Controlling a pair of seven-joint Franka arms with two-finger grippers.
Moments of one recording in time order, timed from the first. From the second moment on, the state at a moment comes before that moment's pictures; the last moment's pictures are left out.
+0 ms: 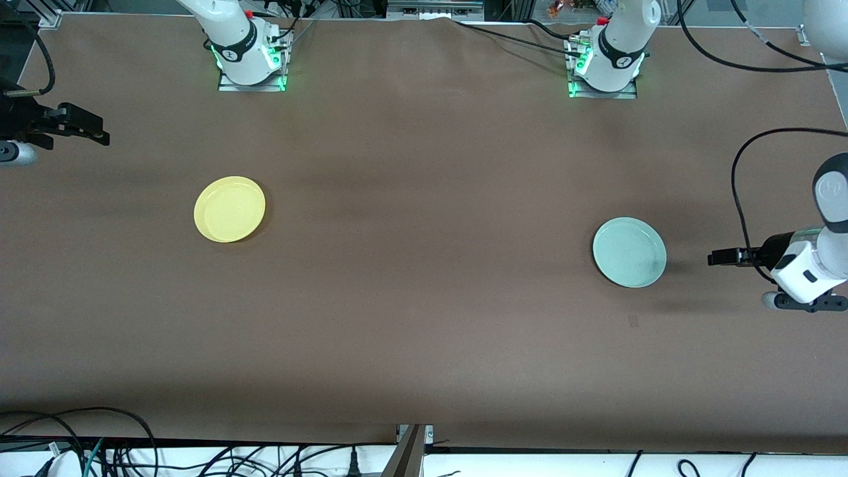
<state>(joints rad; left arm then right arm) 0.20 0.53 -0.02 -1.46 -0.04 1.78 0.18 0.00 -0.02 -0.07 -1.66 -0.01 1.48 -0.16</state>
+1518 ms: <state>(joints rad) 0.22 0.64 -0.03 -1.75 -0.12 2.18 0.18 0.00 -0.02 -0.07 -1.66 -0.01 1.48 -0.16</state>
